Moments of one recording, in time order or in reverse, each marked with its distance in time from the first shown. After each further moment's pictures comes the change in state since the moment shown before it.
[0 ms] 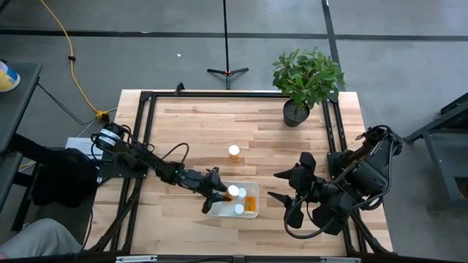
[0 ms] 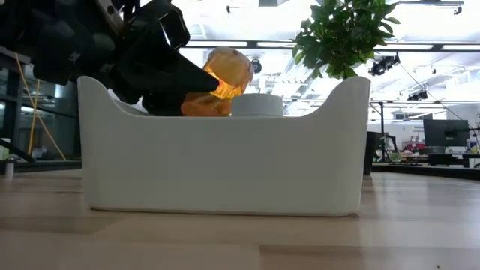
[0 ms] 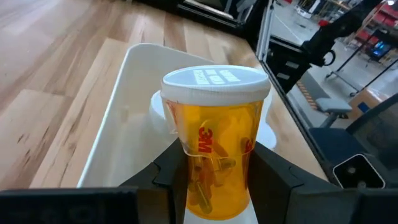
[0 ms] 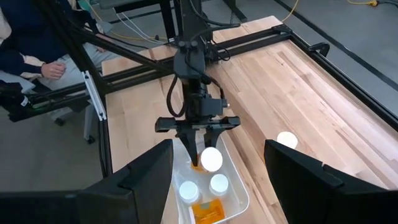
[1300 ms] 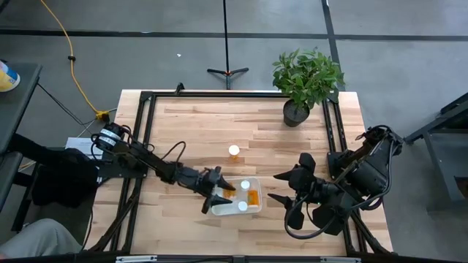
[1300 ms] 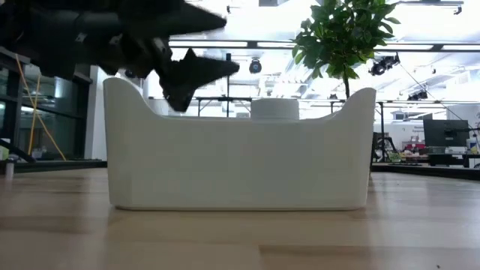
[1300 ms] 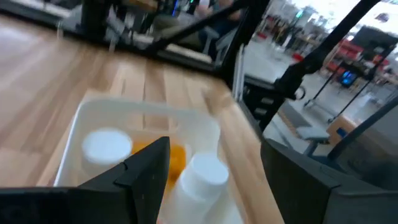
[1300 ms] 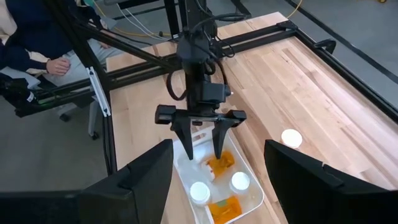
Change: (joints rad) left arm 0.000 0.001 -0.001 0.174 0.009 0.038; right arm 0.000 0.000 0.000 0.005 -0.023 -0.006
